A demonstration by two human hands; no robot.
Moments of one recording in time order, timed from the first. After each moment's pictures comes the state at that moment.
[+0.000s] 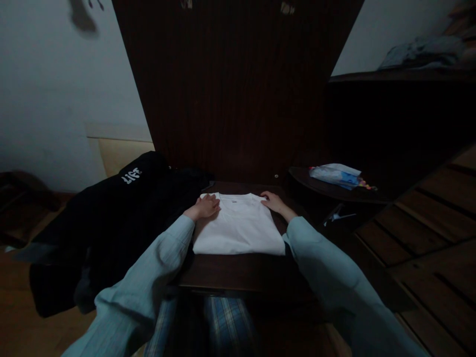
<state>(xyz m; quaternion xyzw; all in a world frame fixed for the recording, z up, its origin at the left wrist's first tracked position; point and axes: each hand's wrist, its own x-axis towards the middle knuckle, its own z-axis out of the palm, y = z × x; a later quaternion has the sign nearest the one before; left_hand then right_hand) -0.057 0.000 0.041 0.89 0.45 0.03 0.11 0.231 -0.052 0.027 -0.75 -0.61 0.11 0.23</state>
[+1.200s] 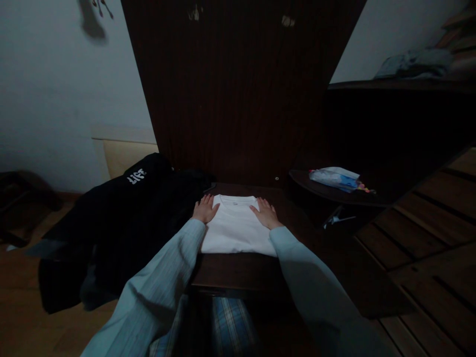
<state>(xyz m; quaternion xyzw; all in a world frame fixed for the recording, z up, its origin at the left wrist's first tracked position) -0.057 -0.008 0.020 0.83 0.54 0.07 0.10 0.178 -0.079 0.010 -0.79 -0.60 0.10 0.12</state>
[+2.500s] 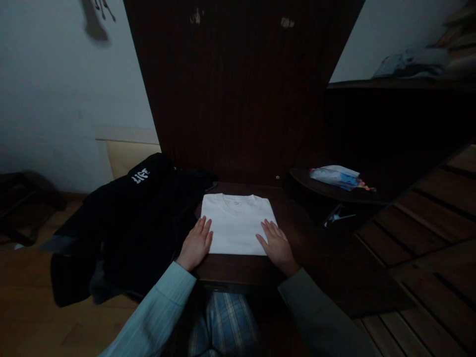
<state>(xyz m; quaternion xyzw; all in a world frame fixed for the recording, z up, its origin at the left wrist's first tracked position) -0.110 -0.113 -0.010 0.86 0.47 0.22 0.04 0.147 -0.190 -0.019 -0.73 -0.65 -0.05 0.21</state>
